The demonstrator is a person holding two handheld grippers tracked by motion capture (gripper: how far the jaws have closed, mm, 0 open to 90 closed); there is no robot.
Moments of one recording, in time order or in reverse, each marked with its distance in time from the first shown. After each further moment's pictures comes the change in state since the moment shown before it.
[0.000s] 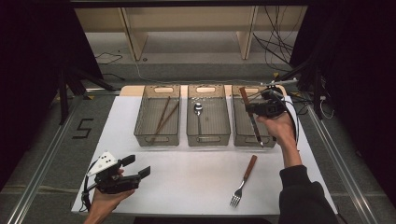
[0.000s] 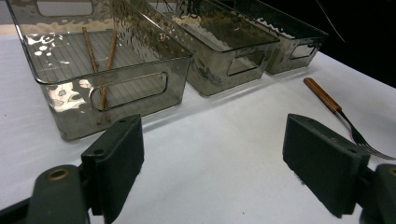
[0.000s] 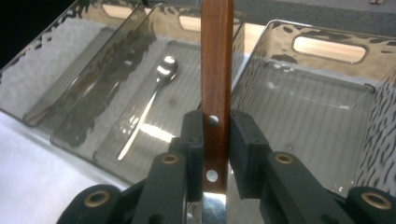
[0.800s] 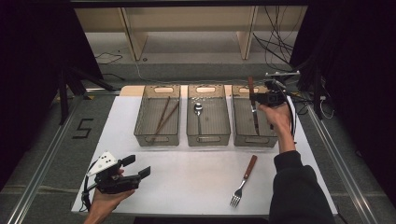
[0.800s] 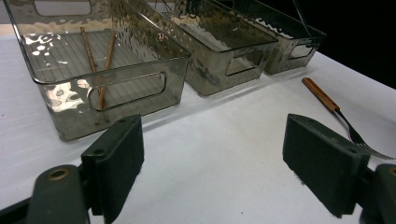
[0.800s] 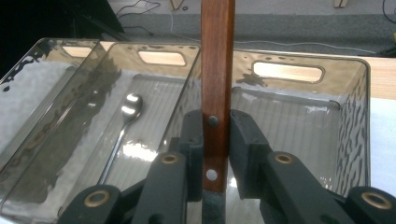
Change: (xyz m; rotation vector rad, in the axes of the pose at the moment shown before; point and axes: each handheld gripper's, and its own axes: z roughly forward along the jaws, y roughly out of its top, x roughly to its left) left arm 0.000 0.000 0.000 0.000 -0.005 -0.001; right arm -0.030 0.020 0.022 -0.062 -0.074 0.110
